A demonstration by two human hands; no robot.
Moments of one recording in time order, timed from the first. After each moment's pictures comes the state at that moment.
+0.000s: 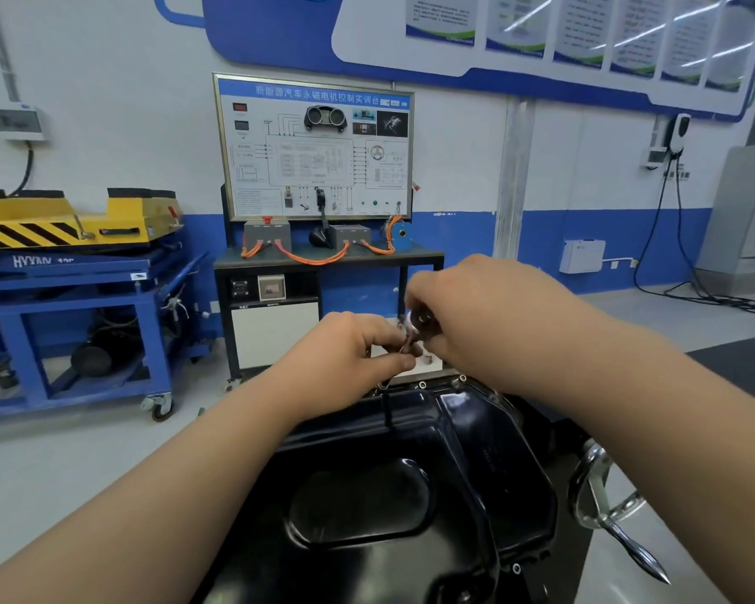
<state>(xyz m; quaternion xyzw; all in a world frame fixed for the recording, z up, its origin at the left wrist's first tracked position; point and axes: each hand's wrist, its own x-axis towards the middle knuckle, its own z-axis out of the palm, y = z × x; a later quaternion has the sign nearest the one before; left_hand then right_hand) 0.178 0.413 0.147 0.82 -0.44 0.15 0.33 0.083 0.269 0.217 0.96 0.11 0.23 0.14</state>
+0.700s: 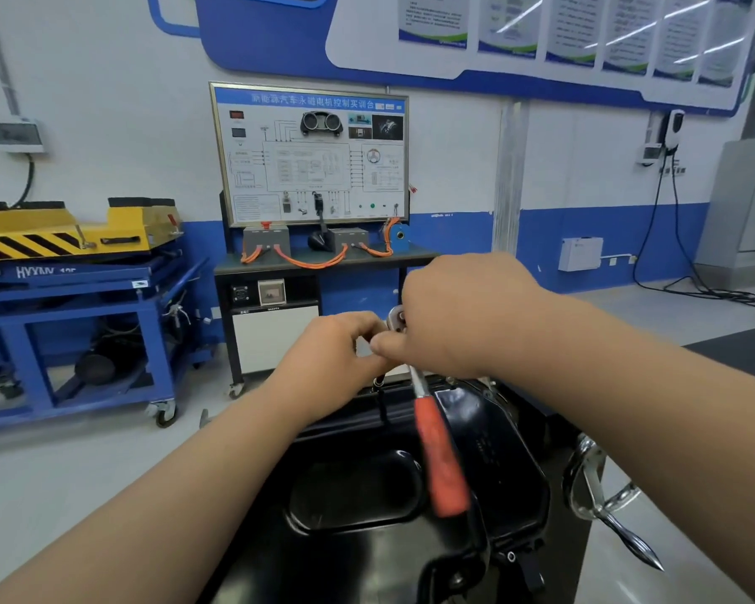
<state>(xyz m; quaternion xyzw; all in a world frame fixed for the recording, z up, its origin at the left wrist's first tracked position) 0.175 0.412 0.137 0.83 -0.37 0.20 0.38 0.078 0.280 0.220 0.95 0.09 0.25 0.15</state>
